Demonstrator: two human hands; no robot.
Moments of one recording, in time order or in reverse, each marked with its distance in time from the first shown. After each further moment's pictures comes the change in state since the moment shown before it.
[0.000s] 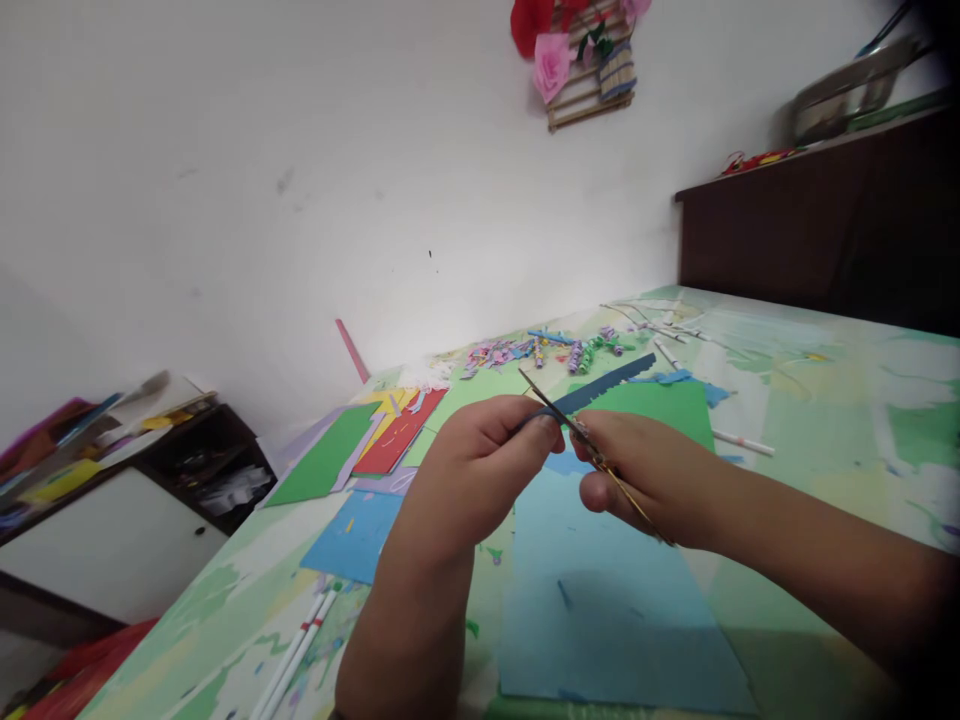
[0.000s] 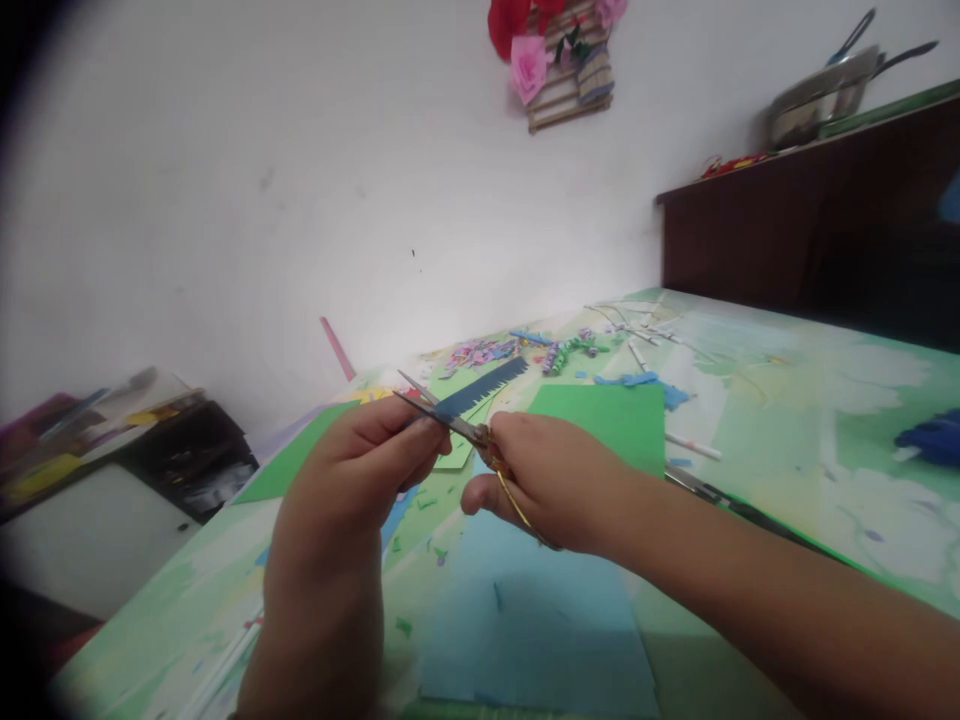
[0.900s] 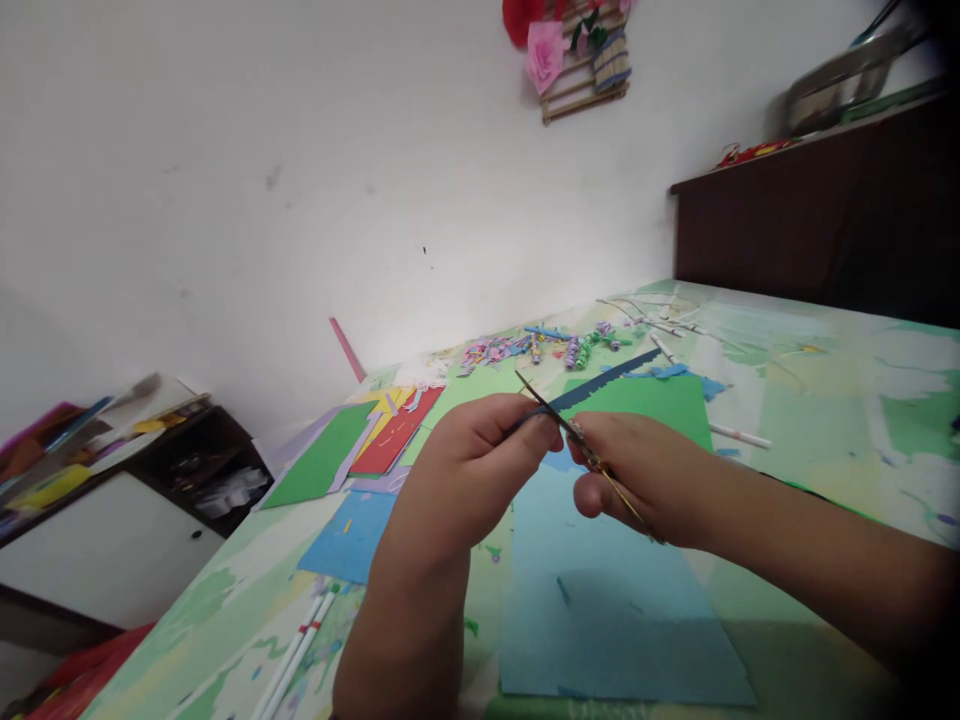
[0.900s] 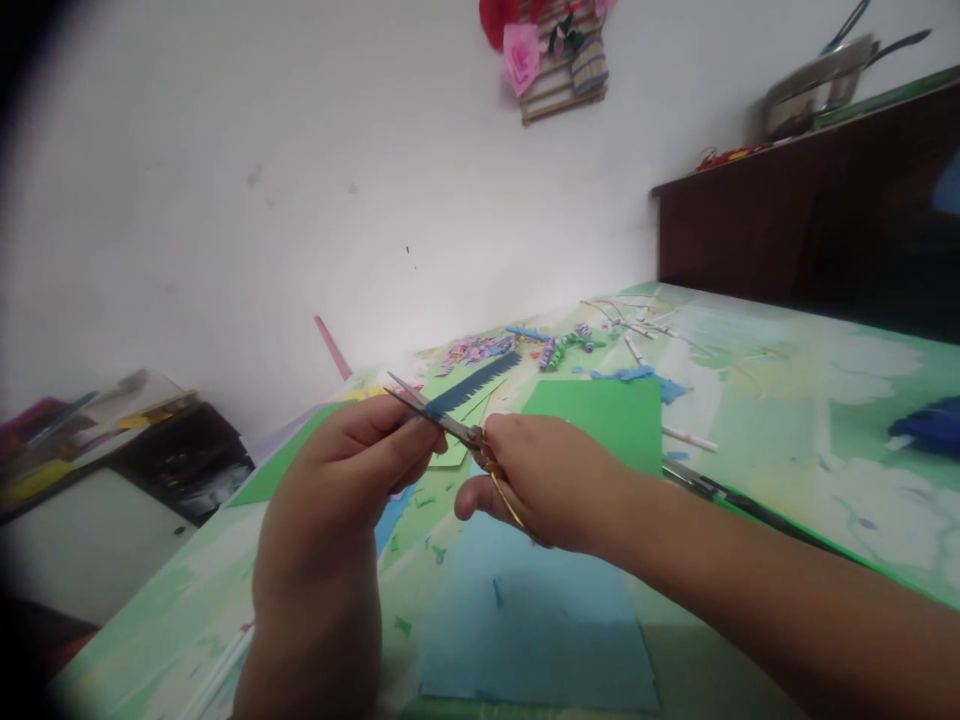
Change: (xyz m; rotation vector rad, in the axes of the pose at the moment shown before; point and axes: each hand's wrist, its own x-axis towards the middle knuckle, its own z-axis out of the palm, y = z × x) left_hand 0.000 -0.001 -0.001 0.009 -0.013 -0.039; right_hand 0.000 0.001 0.003 -0.014 0.006 -0.021
